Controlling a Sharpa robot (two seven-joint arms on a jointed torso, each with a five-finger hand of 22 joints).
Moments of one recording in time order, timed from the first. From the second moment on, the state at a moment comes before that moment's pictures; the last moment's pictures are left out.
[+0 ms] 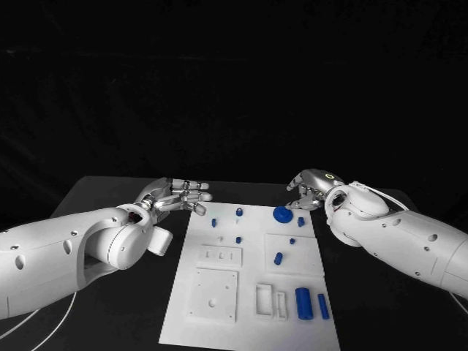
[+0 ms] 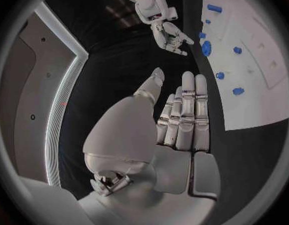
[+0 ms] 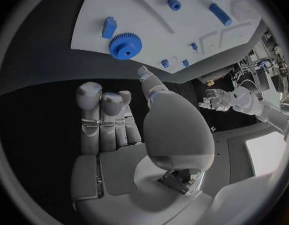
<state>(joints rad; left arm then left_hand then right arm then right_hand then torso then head) 1.38 -0.80 -0.18 1.45 -0.10 -0.29 0.28 1.41 -0.03 0.08 -0.12 0.05 0.89 0.15 0.06 0.06 1.08 0.12 0.07 0.06 1.25 0.04 0.43 0.10 0.06 0.95 0.02 0.64 0.39 1.13 -0.66 0.23 1.14 -1.68 -0.28 -0.21 1.32 -0.18 0.15 -0.04 0.19 0.97 0.11 0.07 0.06 1.22 0.00 0.92 1.03 1.42 -0.07 1.03 0.90 0.07 1.47 -0.09 0.74 1.31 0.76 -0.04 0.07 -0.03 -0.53</state>
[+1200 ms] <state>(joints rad) 1.38 -0.79 -0.18 1.44 -0.10 -0.29 0.28 1.41 -0.03 0.08 -0.12 0.05 0.89 0.15 0.06 0.06 1.08 0.12 0.07 0.06 1.24 0.05 0.43 0.10 0.06 0.95 0.02 0.65 0.38 1.10 -0.56 0.23 0.98 -1.64 -0.19 -0.17 1.29 -0.14 0.20 -0.10 0.23 1.01 0.11 0.06 0.06 1.23 0.00 0.95 1.07 1.45 -0.06 1.01 1.04 0.07 1.47 -0.09 0.83 1.31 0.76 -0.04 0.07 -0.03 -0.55</state>
